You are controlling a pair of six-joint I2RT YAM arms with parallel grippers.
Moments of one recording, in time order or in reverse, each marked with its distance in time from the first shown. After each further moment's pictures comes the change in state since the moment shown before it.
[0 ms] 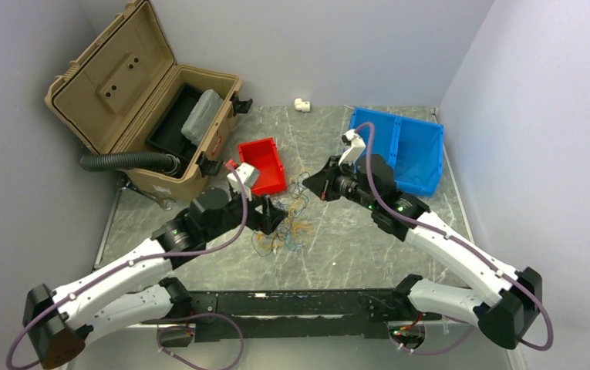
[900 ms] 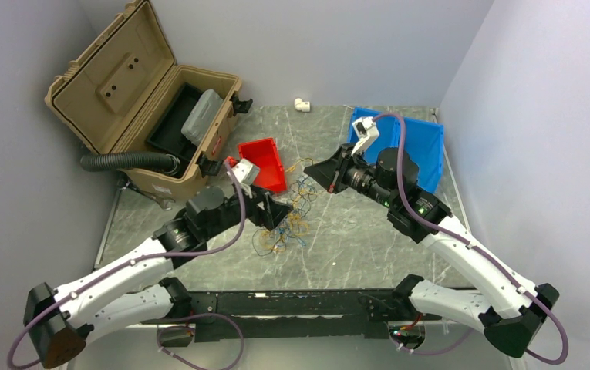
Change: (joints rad) left arm 0.000 -0.068 -0.036 0.179 0.072 0.024; right arm 0.015 -0.094 0.164 -0.050 -0.052 -0.014
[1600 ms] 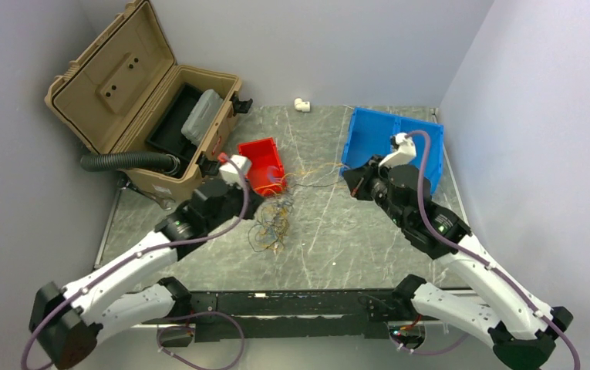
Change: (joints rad) left arm 0.098 0.130 0.008 -0.144 -0.076 -0.028; right arm 0.002 -0.126 -0.036 -0.217 0.412 0.039
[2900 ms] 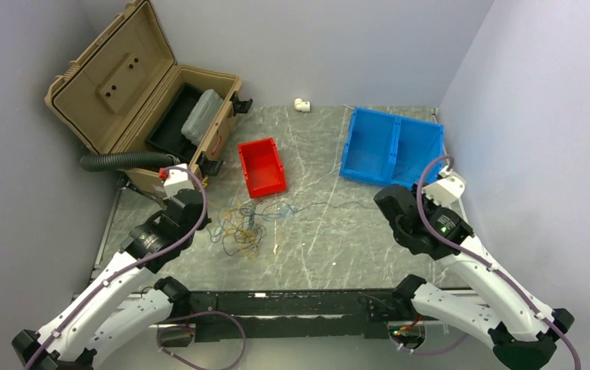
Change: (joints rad) left arm 0.143 -0.277 0.048 -0.593 -0.523 -0.184; right arm -0.006 -0.034 -0.028 -0.720 0.769 0.495
